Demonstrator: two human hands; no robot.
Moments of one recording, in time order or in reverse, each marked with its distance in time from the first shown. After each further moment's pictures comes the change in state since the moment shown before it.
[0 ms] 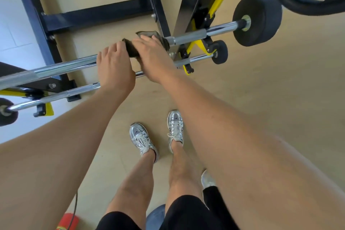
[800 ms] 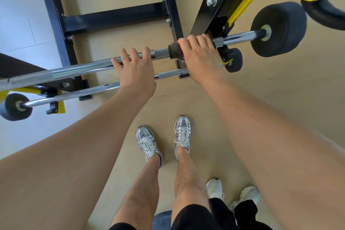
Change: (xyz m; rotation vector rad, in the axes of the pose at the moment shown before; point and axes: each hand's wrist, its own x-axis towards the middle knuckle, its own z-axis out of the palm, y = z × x) left_hand 0.011 0.015 0.012 0.265 -0.261 -0.038; right_hand -0.012 0.074 -0.026 -0.545 0.010 0.056
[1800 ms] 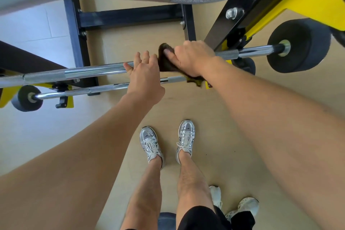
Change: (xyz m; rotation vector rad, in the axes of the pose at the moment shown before) left_hand 0.005 -0.007 -0.013 -0.163 -0.088 -0.008; right_hand 0.060 -0.023 -0.024 0.143 -0.200 -0.261
